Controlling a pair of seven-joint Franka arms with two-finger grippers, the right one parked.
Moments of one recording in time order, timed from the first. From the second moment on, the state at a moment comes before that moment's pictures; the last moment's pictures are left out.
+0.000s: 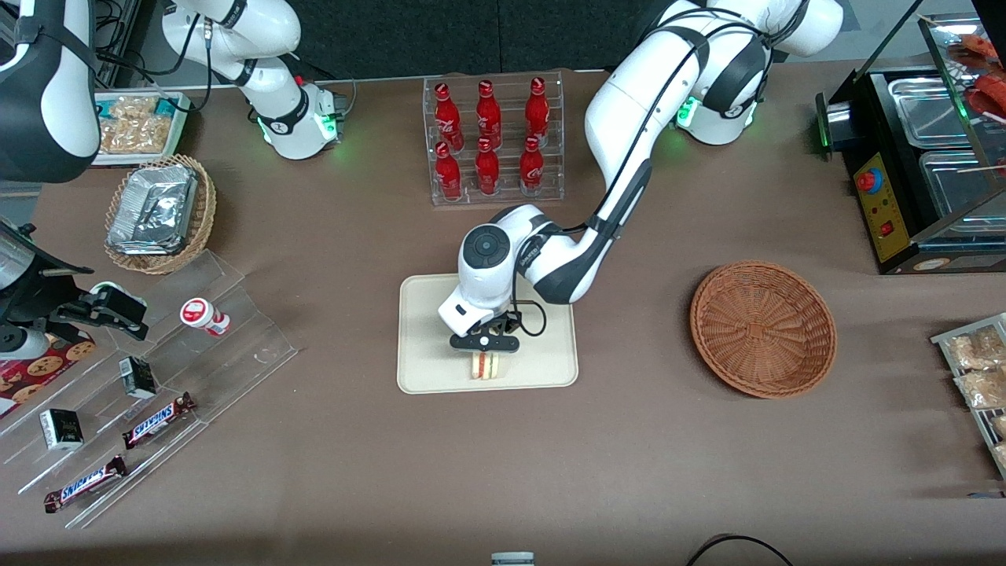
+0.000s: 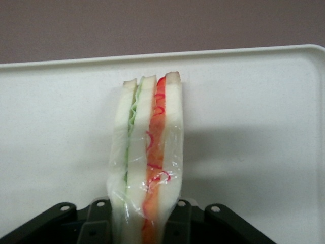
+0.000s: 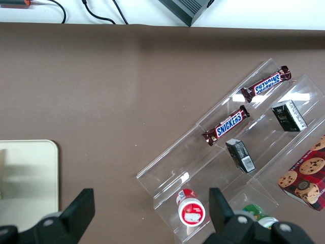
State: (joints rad) arm -0.75 0.97 -0.09 -1.15 0.09 2.24 -0.81
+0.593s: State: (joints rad) arm -0.74 0.91 -0.08 -1.08 0.08 2.14 -0.83
